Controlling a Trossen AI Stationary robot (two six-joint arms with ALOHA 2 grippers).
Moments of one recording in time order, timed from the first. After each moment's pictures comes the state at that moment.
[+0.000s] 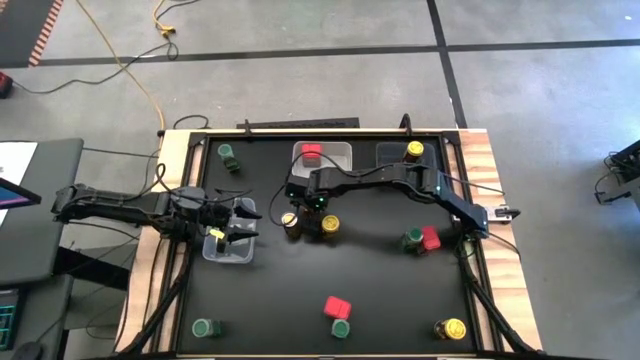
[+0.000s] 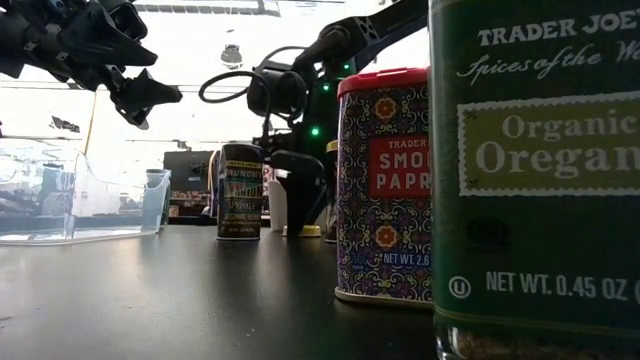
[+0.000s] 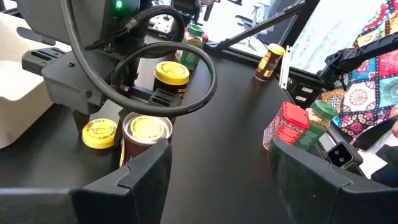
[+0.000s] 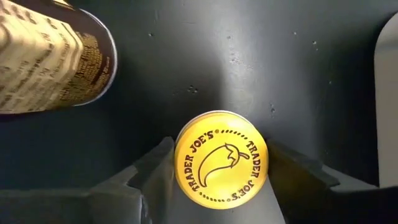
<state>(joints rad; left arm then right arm) -0.03 0.49 0.29 0.00 0.06 -0.29 -0.13 2.34 1.92 -0.88 0.02 0.04</state>
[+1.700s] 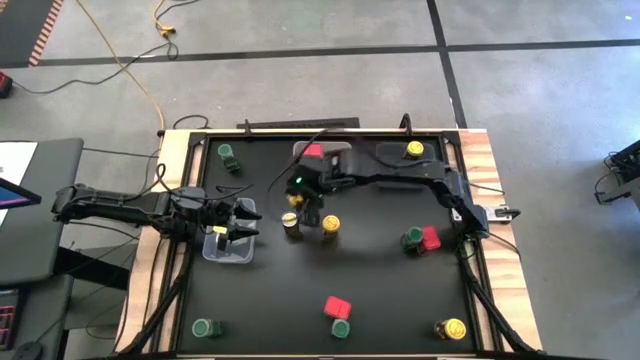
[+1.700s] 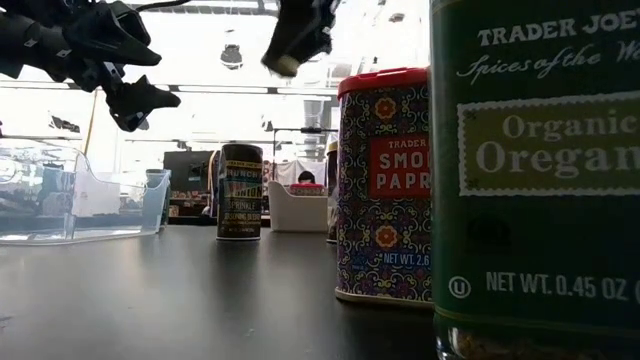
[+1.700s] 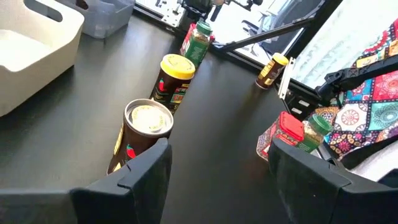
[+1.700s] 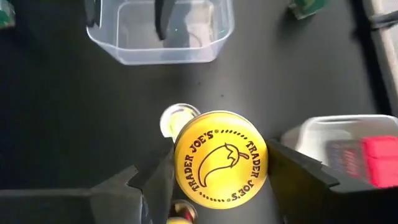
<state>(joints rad) -0.03 0.49 0.29 -0.01 0.05 -0.43 -0.03 2.16 2.31 -1.11 0.06 0.00</state>
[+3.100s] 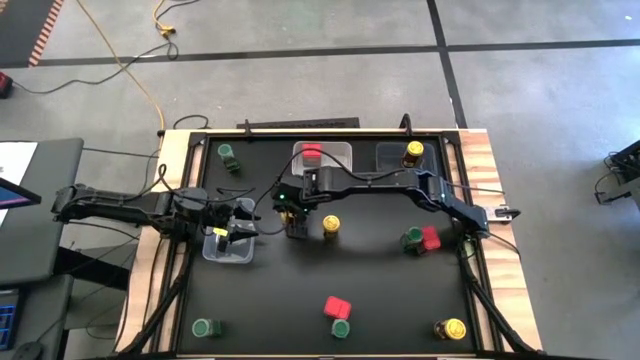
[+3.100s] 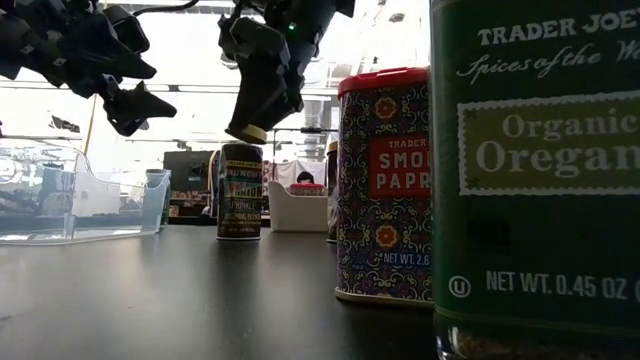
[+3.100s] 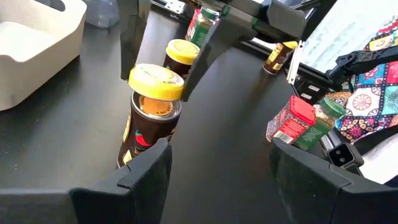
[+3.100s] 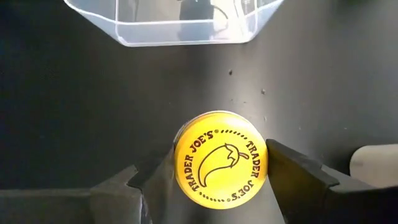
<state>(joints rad) -0.03 0.49 0.29 -0.06 0.05 -0.39 -0.02 2.31 2.25 -0.97 -0.03 0.02</state>
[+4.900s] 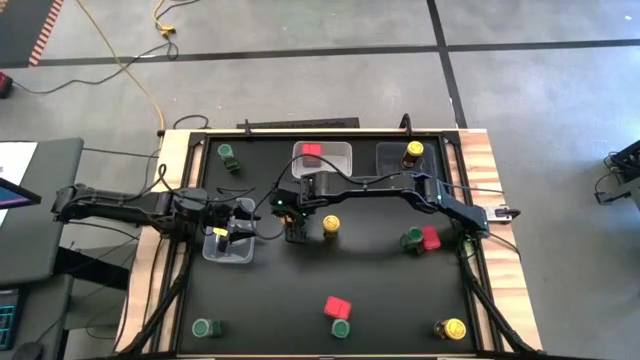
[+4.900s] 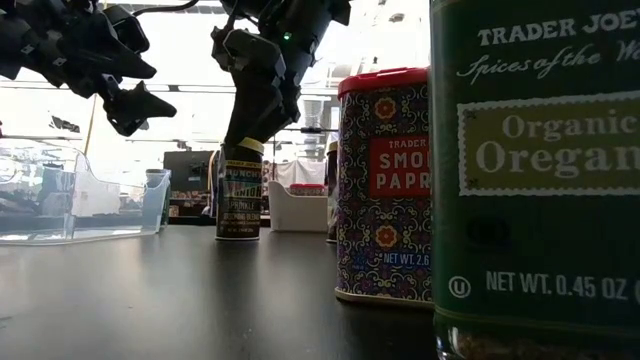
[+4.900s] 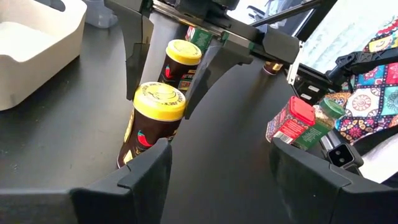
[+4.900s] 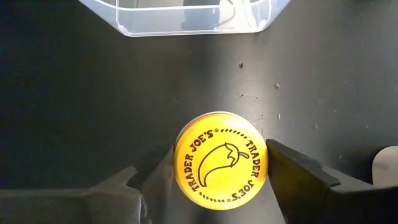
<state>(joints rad) -0.03 0.49 0.29 -0.06 0.05 -0.39 -0.01 2.35 2.25 -0.97 -0.03 0.03</state>
